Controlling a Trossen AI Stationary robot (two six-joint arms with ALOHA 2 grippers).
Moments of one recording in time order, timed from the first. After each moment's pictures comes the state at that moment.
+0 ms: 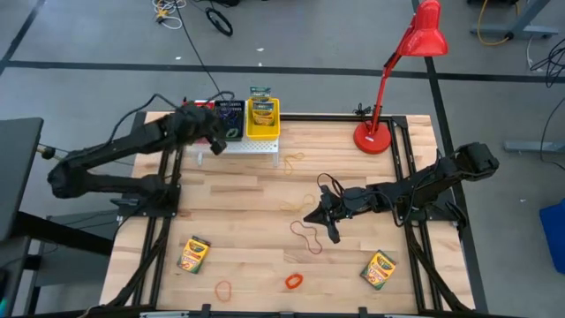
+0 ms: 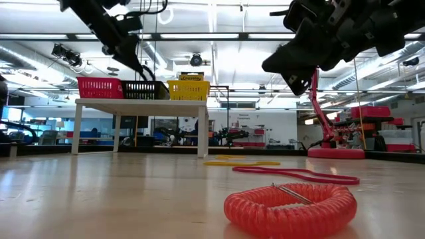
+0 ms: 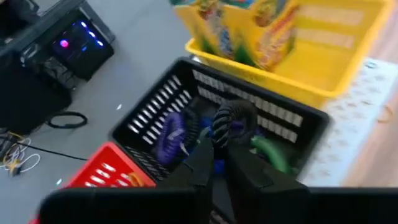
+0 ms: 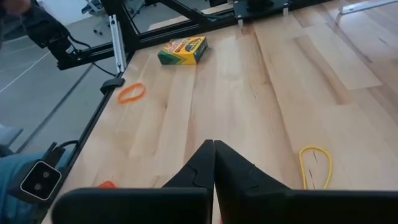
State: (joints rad) left arm 0.47 0.92 0.85 -0.52 -0.43 0.12; right arm 0.25 1.42 0.55 0.49 0.02 0.32
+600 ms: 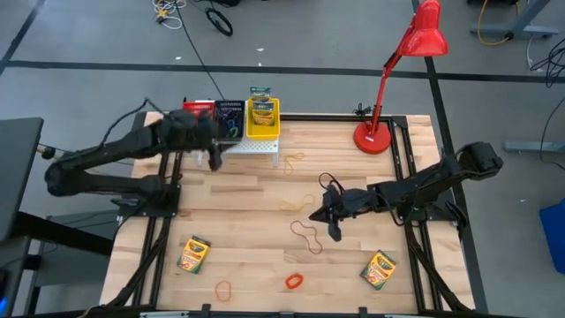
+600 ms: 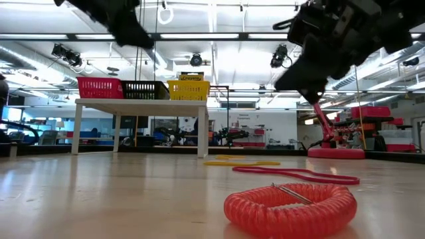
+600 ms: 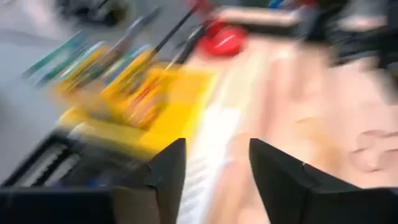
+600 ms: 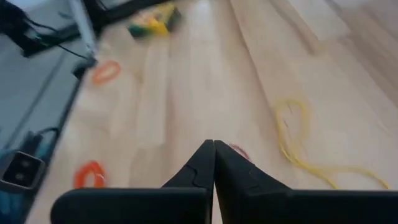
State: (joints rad) left arm 0.37 0.85 0.85 -0.44 -0.07 0.11; right arm 0.25 1.38 0.55 0.32 0.07 0.43
